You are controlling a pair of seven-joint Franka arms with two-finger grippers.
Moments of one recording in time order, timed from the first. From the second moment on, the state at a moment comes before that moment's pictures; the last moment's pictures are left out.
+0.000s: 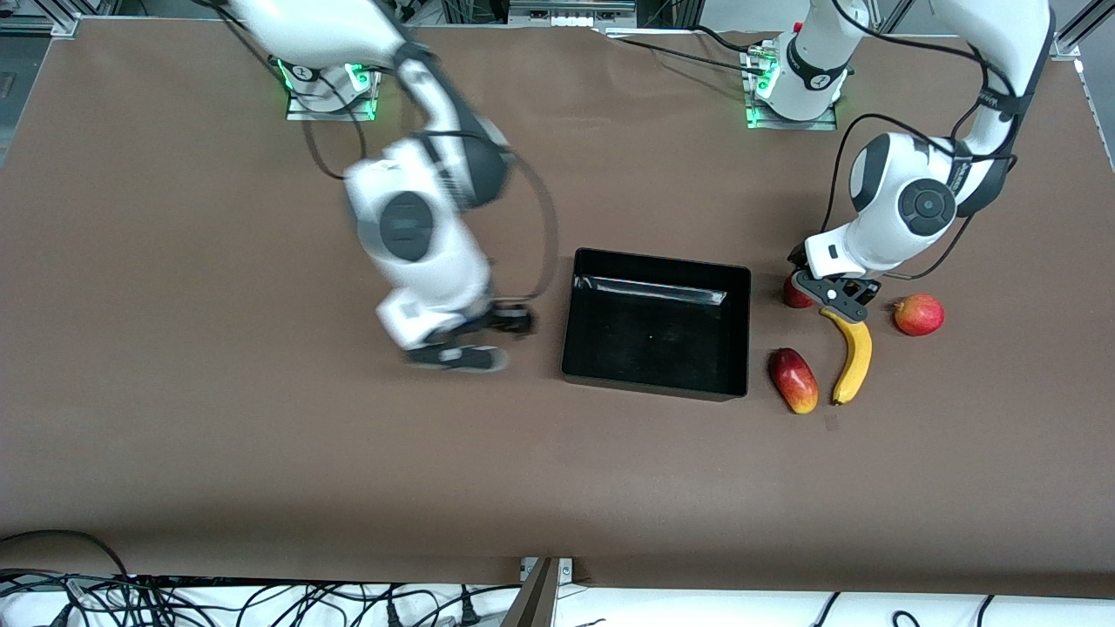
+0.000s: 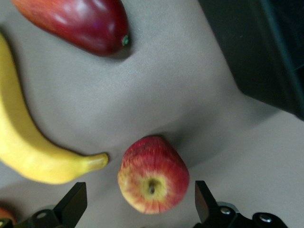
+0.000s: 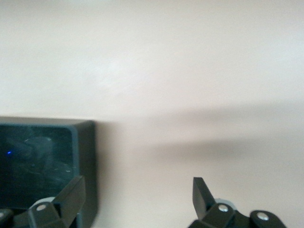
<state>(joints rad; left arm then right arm) 0.00 0.23 -0.10 -2.34 0.06 2.48 0.48 0.57 0.64 -0.10 -1.18 0.14 1.87 0.55</state>
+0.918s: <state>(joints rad) 0.00 0.22 -0.10 -2.23 0.06 2.31 0.50 0.27 0.05 -0.10 -1.62 0.08 1.65 0.19</state>
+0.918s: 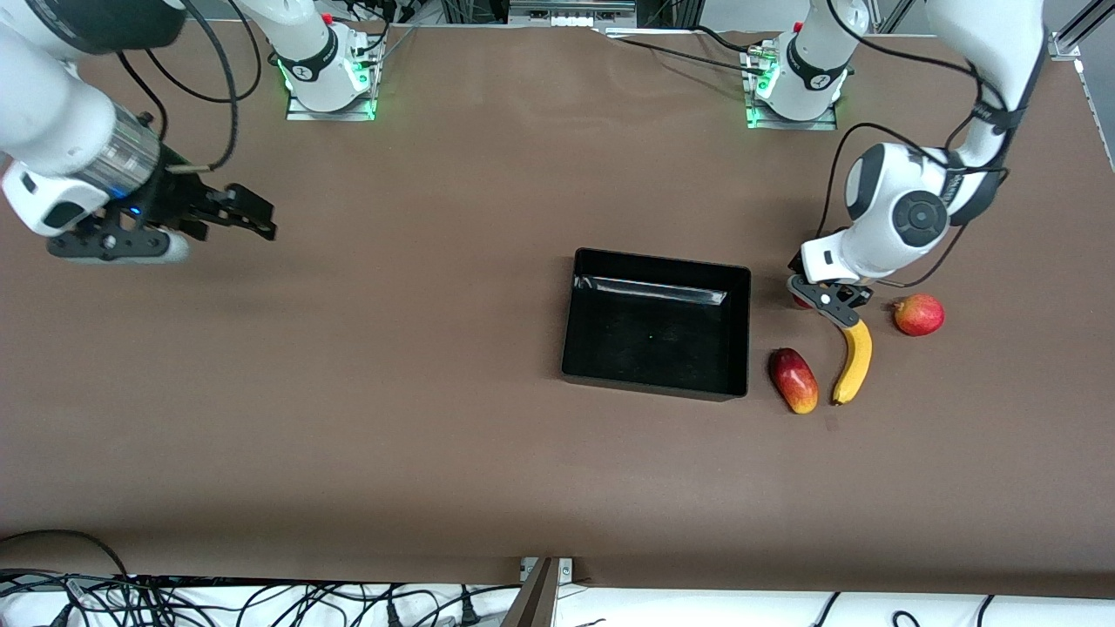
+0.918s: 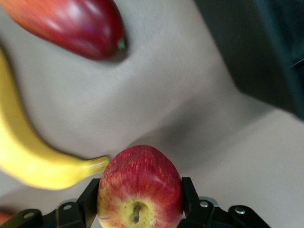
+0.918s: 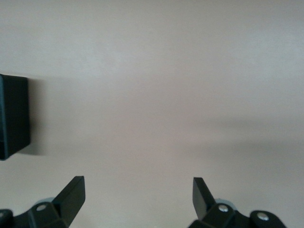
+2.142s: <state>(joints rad) -0.09 0.49 -0.36 -1.90 0.05 2.22 -0.43 0.08 0.06 0.08 -1.63 0.00 1.66 0.19</state>
